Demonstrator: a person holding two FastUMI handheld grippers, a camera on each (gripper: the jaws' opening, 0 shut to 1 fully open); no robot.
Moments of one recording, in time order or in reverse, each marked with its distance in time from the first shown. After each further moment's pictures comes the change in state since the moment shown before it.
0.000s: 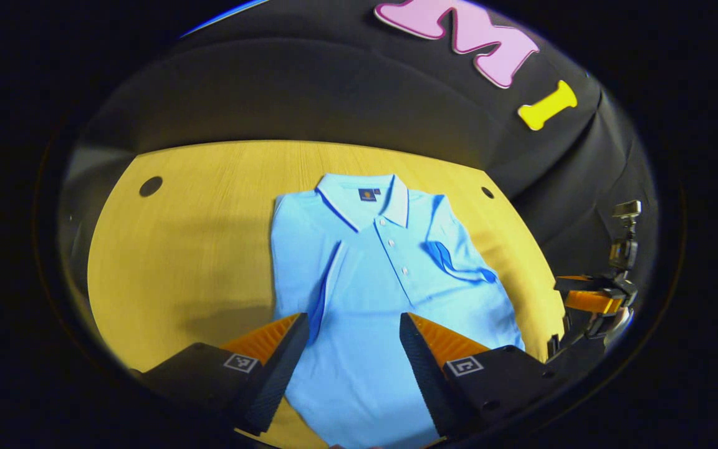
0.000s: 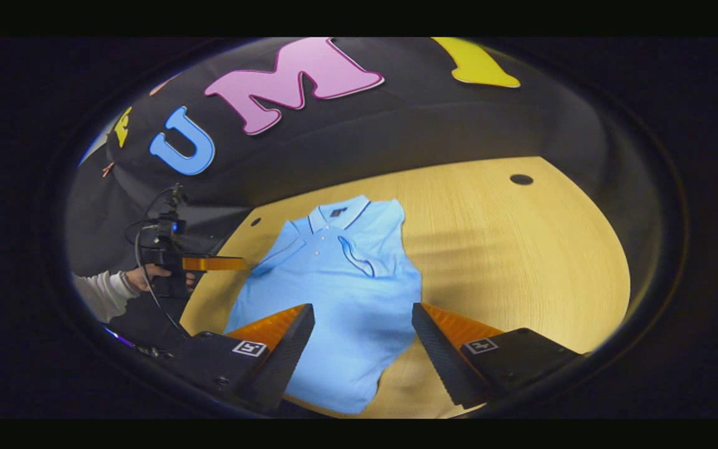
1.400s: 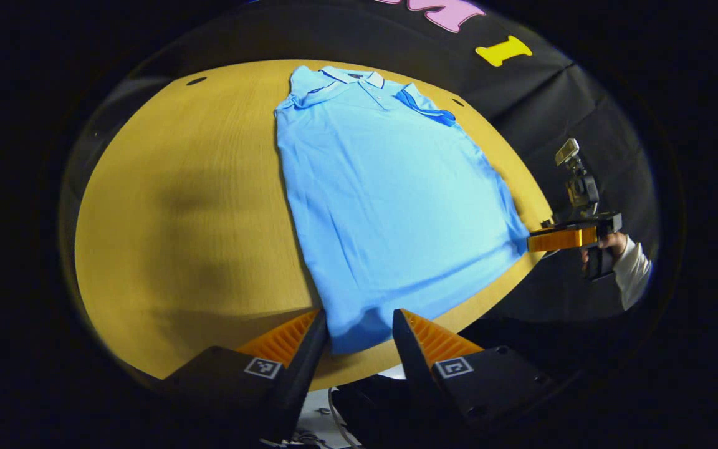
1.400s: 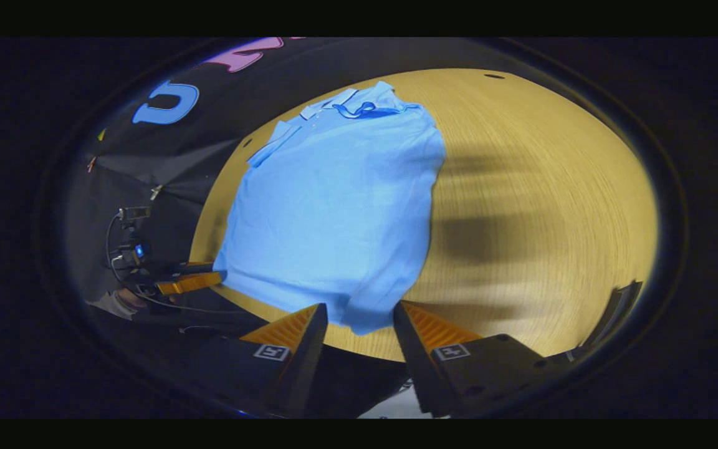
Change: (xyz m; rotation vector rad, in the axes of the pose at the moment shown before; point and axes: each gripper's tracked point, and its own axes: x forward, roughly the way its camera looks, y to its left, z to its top) left arm -0.083 -0.018 -0.267 0.010 0.202 0.011; right arm -0.021 0.031 -0.216 0.145 0.386 0.001
